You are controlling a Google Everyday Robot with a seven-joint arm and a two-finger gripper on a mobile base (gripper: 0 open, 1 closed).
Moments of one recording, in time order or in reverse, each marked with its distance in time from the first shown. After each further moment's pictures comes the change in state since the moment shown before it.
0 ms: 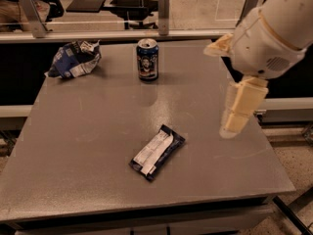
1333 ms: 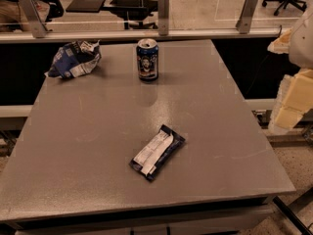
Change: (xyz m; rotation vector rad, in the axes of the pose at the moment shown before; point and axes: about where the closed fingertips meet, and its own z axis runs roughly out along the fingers) arm 0.086 0.005 -0.050 0.071 0.228 0.279
